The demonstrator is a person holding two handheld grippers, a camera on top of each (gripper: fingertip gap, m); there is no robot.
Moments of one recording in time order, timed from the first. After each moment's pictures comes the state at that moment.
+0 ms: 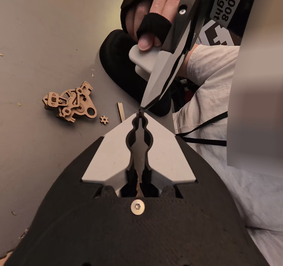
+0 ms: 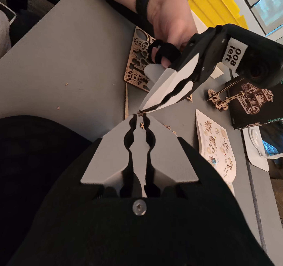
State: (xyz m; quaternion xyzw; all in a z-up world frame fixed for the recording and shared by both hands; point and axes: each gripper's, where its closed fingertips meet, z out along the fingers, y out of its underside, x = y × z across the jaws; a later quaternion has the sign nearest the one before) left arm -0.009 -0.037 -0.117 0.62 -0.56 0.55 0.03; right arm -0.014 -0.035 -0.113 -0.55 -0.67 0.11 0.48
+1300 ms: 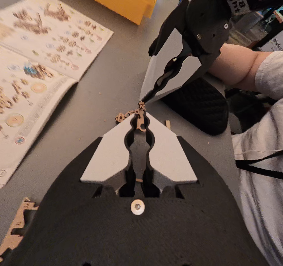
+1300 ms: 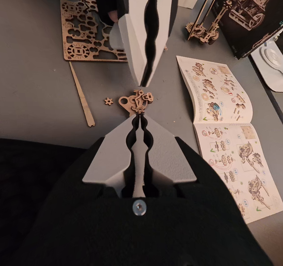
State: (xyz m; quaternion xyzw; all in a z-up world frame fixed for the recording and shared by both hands) left arm 0.010 0.029 -0.117 0.66 -0.58 0.44 -0.20; right arm 0.027 0.025 -0.135 -0.72 -0.52 0.13 0.44
